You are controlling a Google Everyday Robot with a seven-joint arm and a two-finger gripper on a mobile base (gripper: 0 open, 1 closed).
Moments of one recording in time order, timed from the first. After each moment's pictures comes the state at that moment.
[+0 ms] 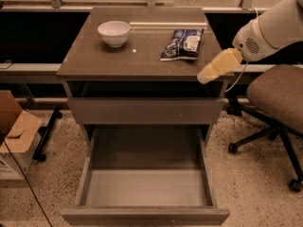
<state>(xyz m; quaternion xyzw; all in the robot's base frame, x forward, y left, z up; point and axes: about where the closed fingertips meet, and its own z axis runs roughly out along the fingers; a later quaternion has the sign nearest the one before) 0.596 -0.193 0.923 -0.38 0.86 0.11 0.32</state>
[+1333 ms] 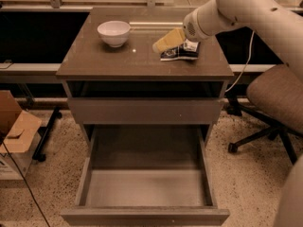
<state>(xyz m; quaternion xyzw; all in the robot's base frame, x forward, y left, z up) 0.753 -0.101 0.911 -0.30 0.85 0.12 0.41</state>
